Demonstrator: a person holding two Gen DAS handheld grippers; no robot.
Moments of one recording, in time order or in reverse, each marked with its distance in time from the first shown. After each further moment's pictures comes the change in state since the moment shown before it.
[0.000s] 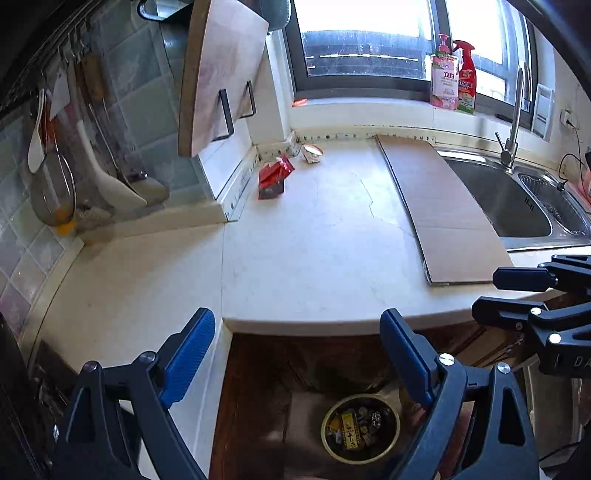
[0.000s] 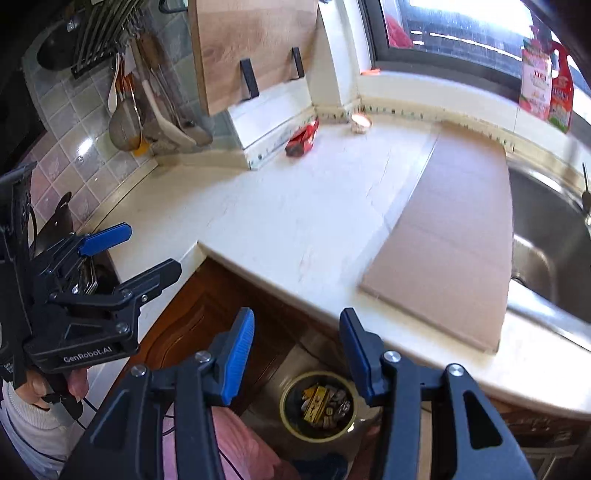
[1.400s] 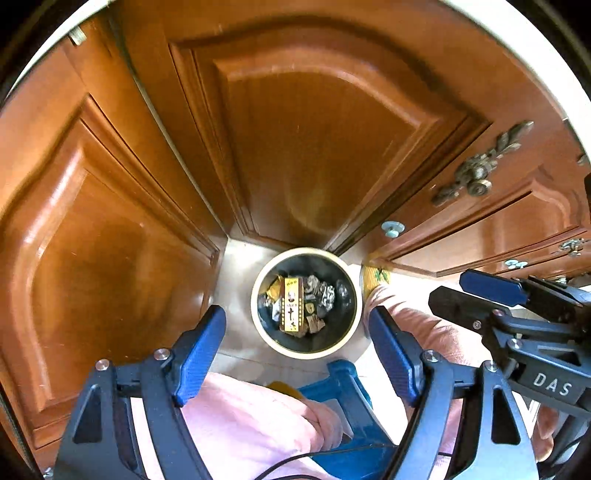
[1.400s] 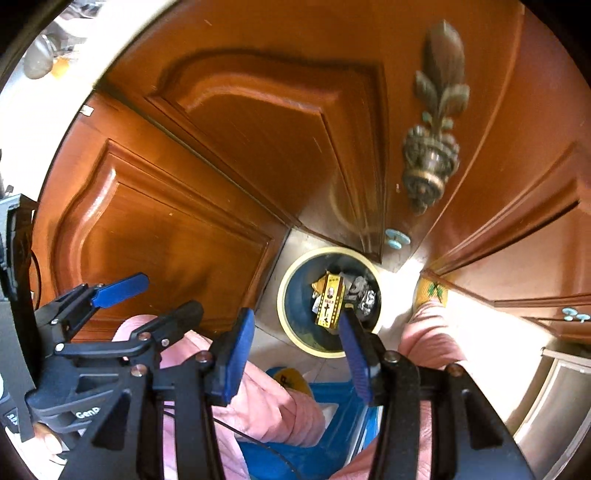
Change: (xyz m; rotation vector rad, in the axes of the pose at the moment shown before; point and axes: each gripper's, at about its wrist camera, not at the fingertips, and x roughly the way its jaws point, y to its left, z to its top) left arm 0.154 -0.057 -0.222 -0.217 0.530 -0.156; right arm 0.171 -0.035 -0.187 0.189 0.397 0.042
